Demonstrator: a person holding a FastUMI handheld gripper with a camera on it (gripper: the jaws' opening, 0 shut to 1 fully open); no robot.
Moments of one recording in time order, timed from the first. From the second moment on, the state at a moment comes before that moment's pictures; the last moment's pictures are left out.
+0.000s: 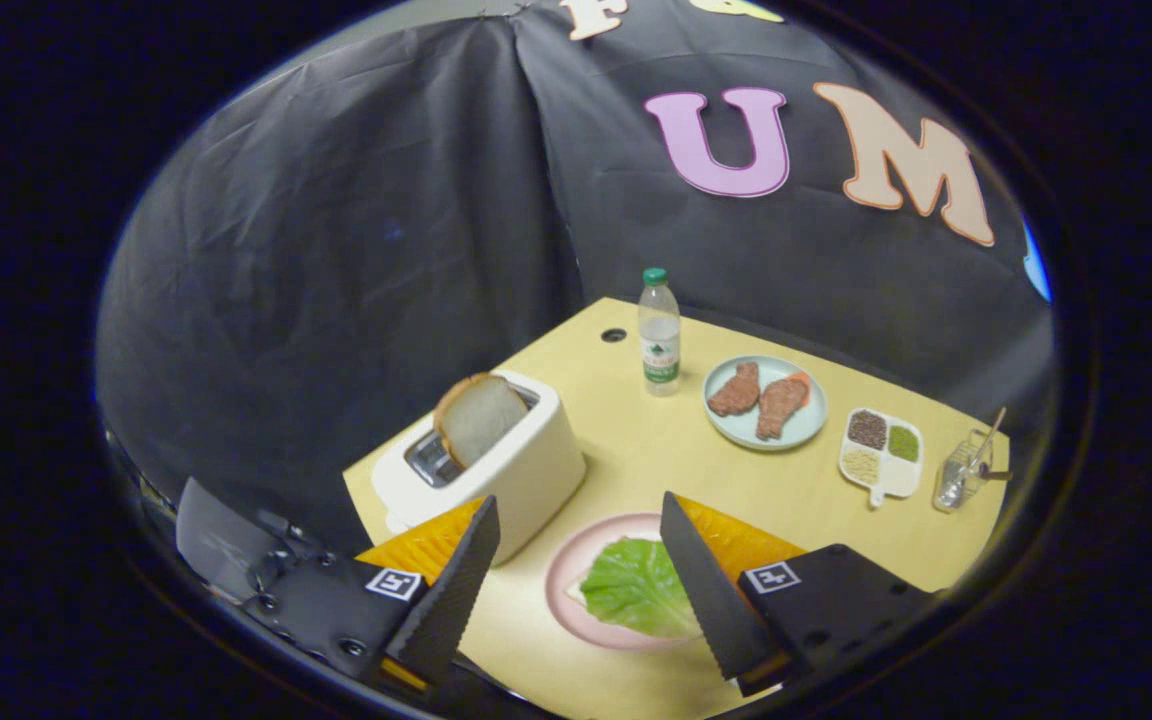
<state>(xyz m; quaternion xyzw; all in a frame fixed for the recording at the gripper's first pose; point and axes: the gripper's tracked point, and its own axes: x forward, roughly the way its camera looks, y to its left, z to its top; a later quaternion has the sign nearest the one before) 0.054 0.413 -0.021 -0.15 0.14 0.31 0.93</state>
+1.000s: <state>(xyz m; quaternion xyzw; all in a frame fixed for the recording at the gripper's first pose) 0.103 0.552 -0.095 -0.09 0.20 0.22 0.95</state>
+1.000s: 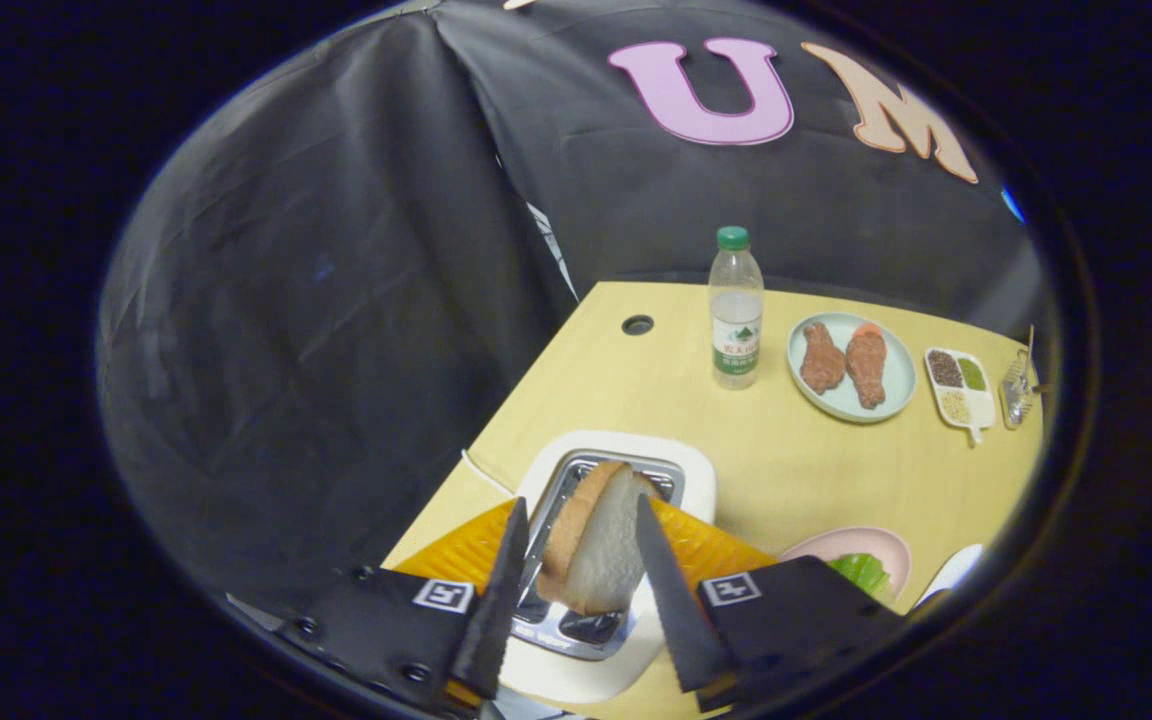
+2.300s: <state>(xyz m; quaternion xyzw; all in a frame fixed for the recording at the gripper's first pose) 0.071 0.384 0.040 0.08 0.09 0.13 0.98</state>
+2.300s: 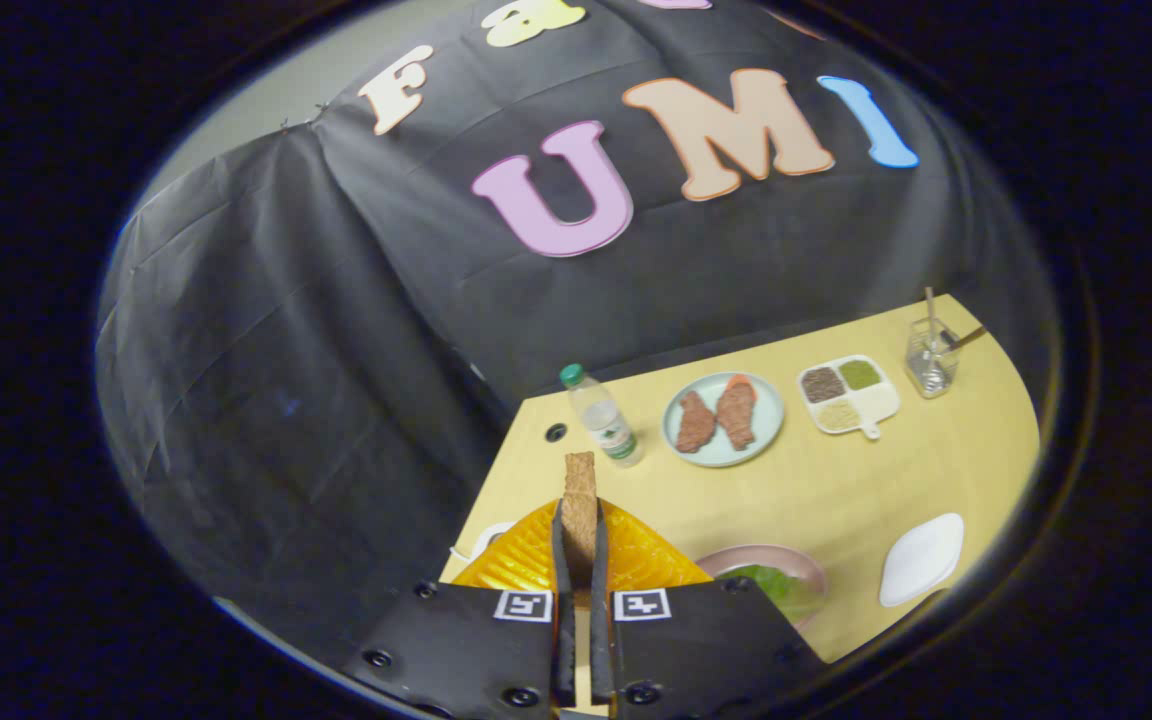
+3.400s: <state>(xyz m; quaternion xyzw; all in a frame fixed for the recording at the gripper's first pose) 0.136 0.267 -0.170 0.08 0.23 0.06 0.97</state>
